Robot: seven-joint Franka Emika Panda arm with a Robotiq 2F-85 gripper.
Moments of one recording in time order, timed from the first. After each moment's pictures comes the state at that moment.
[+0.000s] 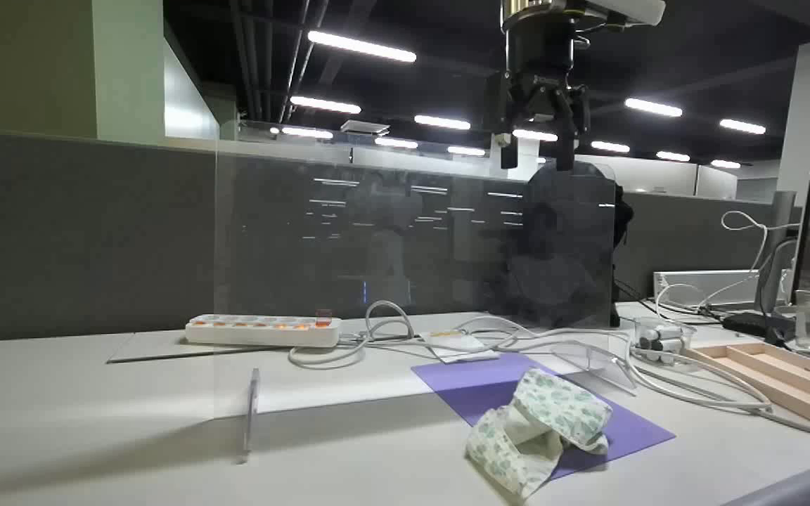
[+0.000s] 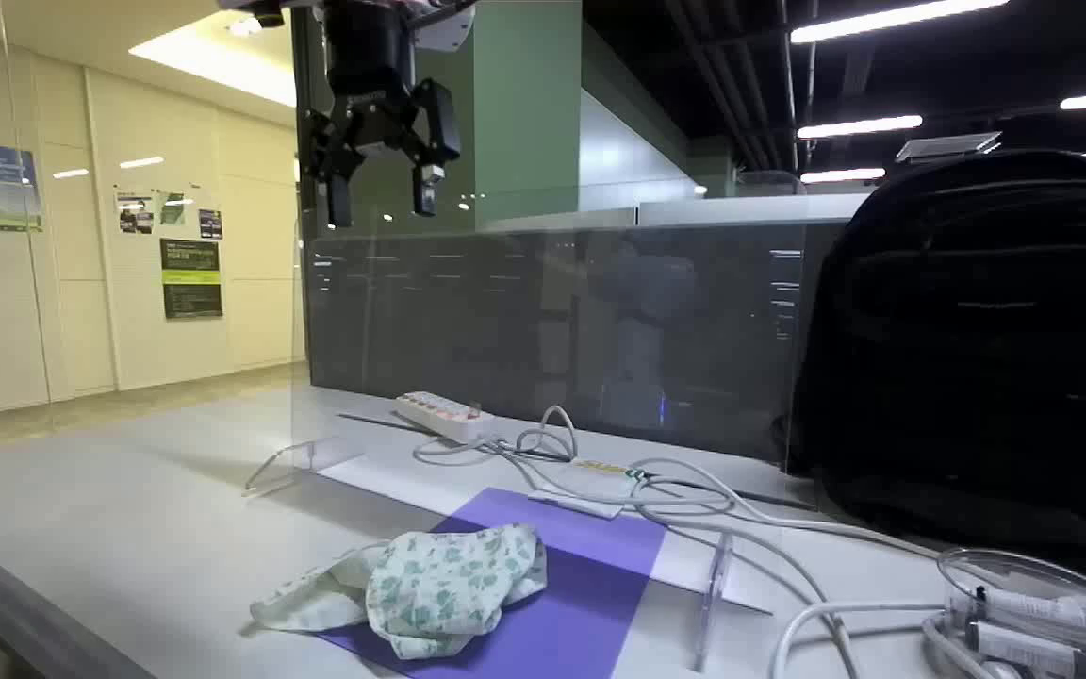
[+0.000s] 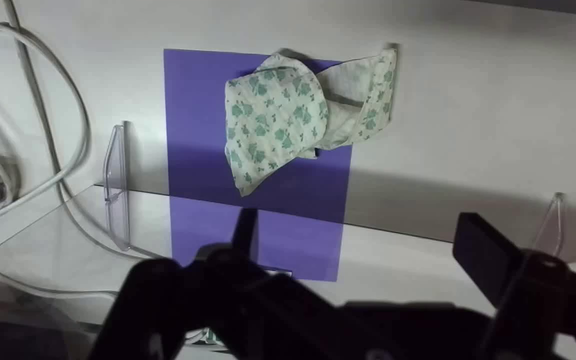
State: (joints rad) arm -0.01 -0.38 0.03 -2.41 -0.05 2.02 -0.05
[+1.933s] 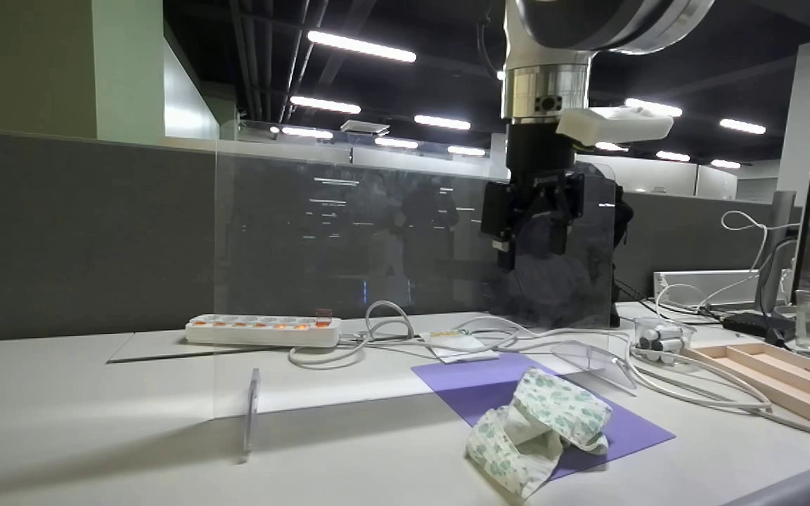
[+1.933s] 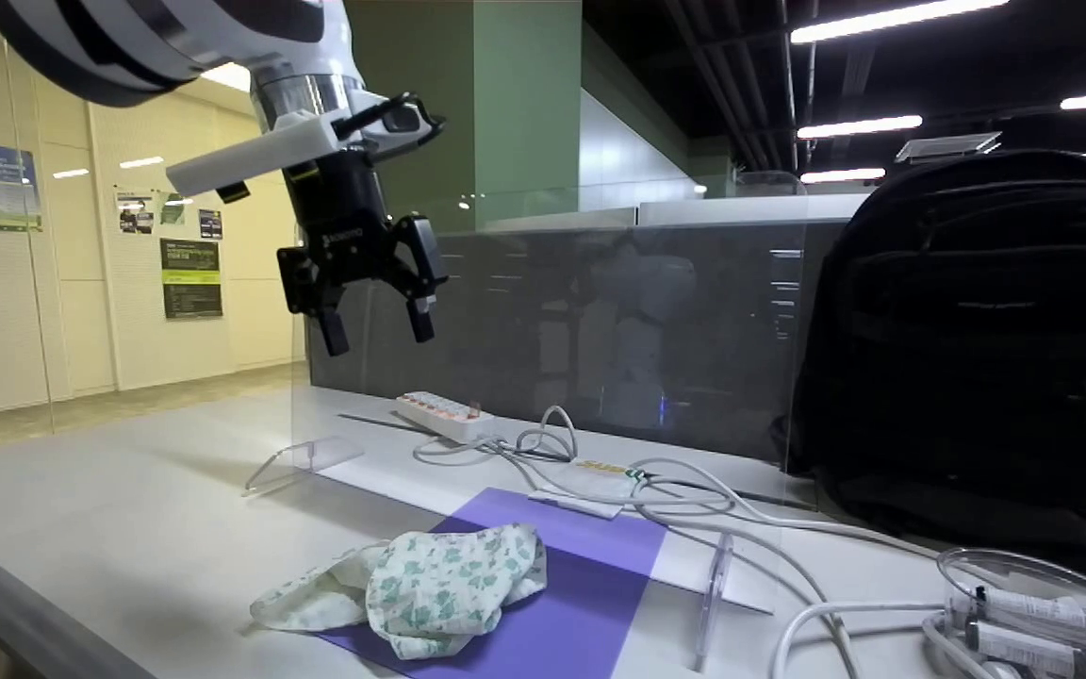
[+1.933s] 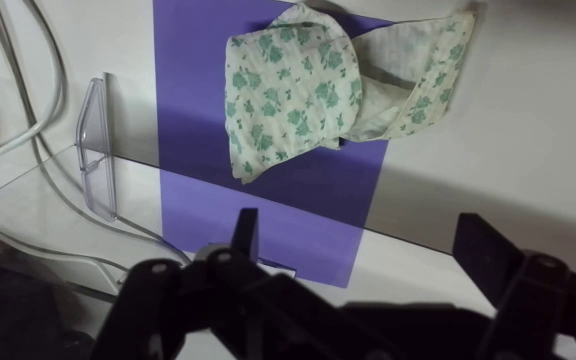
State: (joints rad) arm -0.04 -0.34 0.10 -2.75 -0.24 2.58 0.06
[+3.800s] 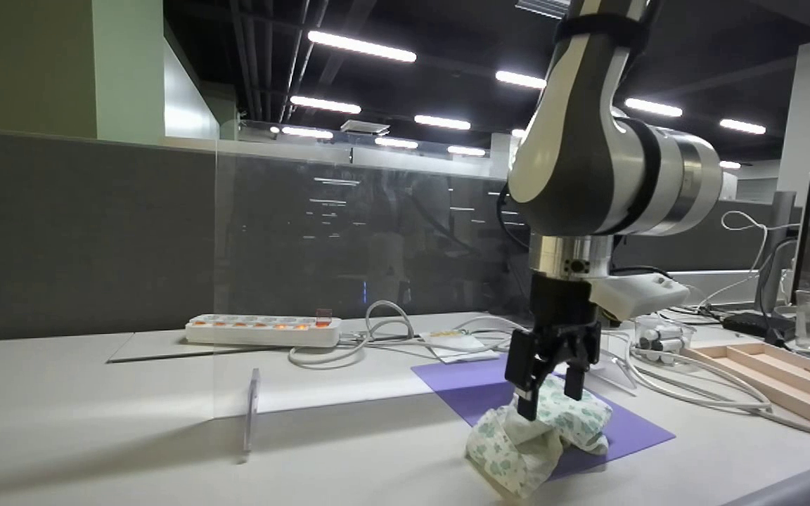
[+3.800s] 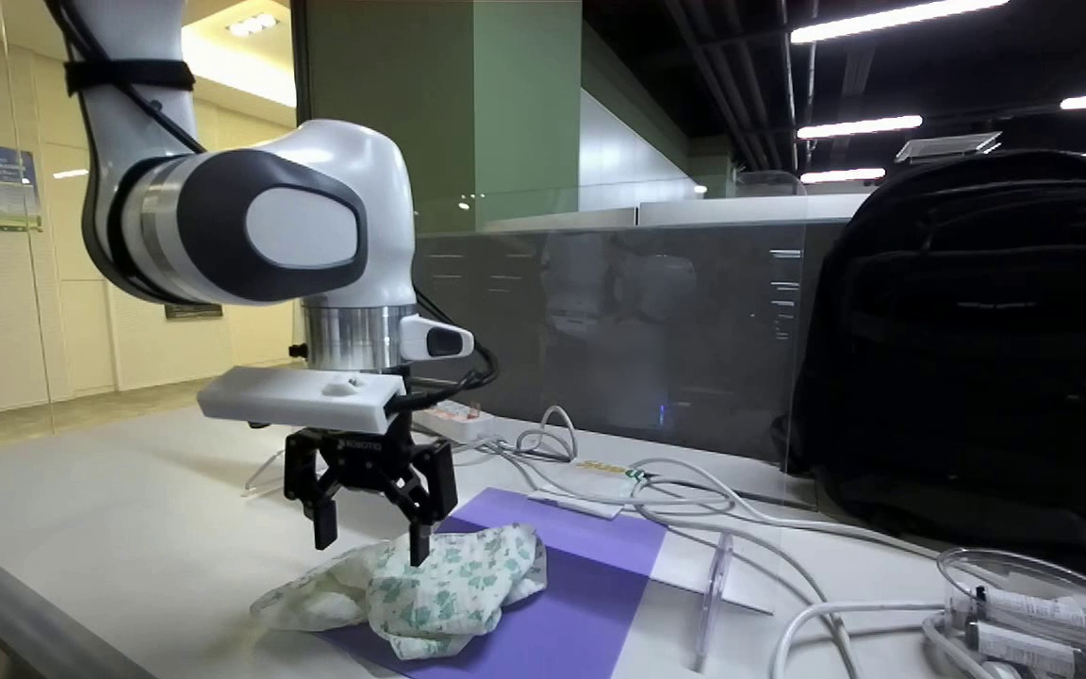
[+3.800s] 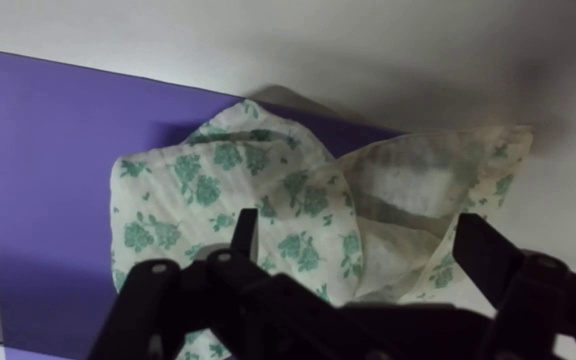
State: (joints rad) arm -0.04 0.18 0.01 -2.77 0.07 3.00 -0.33
